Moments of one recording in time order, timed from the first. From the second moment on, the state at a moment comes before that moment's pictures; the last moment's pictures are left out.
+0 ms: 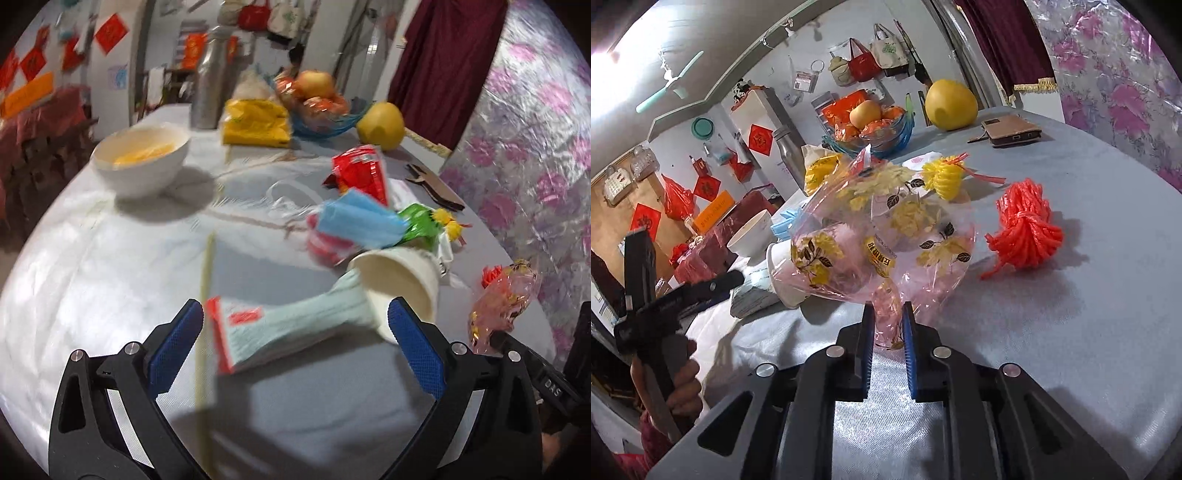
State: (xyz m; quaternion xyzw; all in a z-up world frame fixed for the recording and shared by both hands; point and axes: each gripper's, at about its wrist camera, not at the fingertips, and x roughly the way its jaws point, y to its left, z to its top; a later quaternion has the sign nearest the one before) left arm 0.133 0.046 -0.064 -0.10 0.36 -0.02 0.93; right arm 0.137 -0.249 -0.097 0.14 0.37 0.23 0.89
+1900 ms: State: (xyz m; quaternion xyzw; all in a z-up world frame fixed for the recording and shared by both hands) left arm 0.101 -0.001 -0.081 -0.06 0.38 -0.11 0.92; right arm 0.087 -0.285 -0.070 0.16 0.34 0.24 0.90
